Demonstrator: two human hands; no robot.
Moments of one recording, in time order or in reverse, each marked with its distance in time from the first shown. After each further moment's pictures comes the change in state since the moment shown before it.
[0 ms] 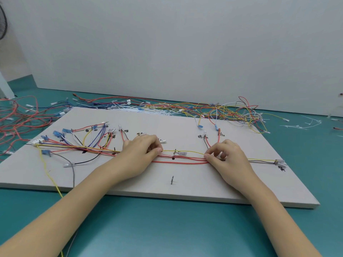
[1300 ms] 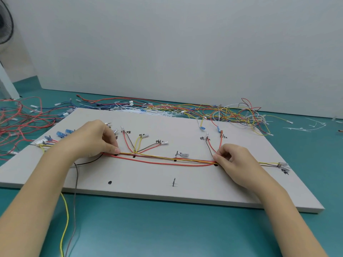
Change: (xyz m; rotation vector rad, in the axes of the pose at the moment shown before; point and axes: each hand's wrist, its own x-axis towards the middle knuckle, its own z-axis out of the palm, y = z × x) left_hand -0.001 -0.066 -0.083 0.072 -0.059 -0.280; right_hand 0.010 0.016 -0.014 -0.074 -0.123 -0.024
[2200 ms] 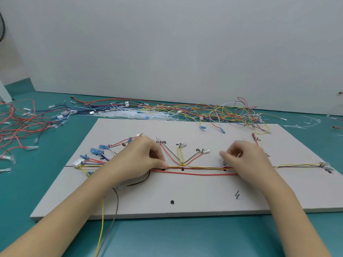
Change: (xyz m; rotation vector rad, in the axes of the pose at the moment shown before) left_hand -0.014 0.080 0.069 -0.195 -0.068 0.351; right_hand -0.009 0.003 -0.019 -0.067 0.177 0.198
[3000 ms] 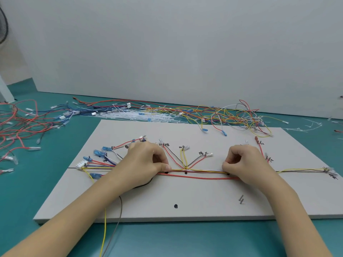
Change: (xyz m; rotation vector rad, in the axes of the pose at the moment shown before) left_hand -0.007 -0.001 0.012 -0.003 0.104 0.011; right_hand 0.005 0.003 0.002 0.093 -0.156 -0.042
